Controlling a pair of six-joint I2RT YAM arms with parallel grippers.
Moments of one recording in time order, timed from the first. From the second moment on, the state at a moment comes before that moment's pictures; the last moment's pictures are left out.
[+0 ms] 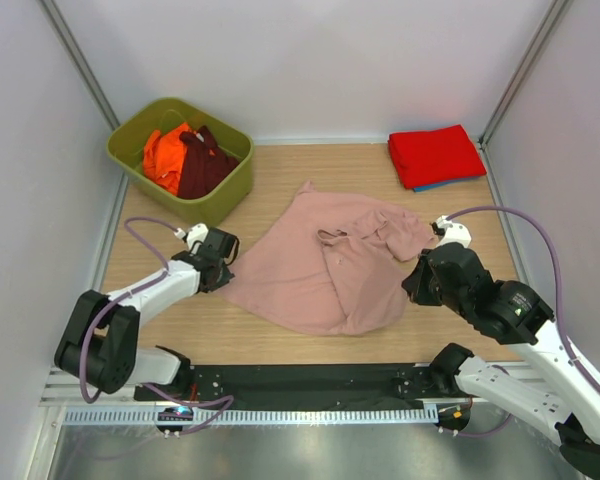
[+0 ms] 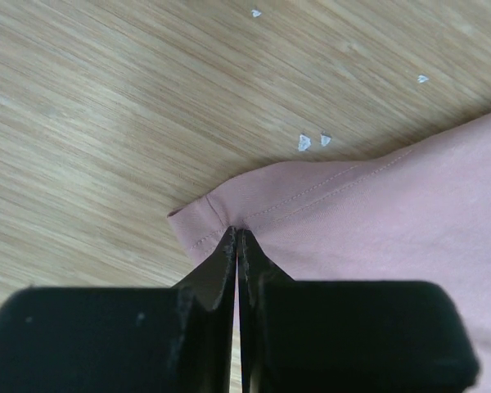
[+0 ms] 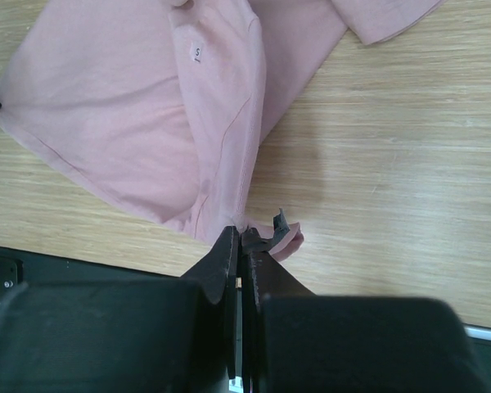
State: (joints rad) left arm -0.42 1.36 0.66 -0.43 -0.40 -0.84; right arm 0.72 0.70 0.99 -1.07 0.29 0.68
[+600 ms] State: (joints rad) left arm -0.51 0.89 0.63 -0.60 -0.40 -0.95; right arm 0.72 0.70 0.99 -1.06 0.29 0.68
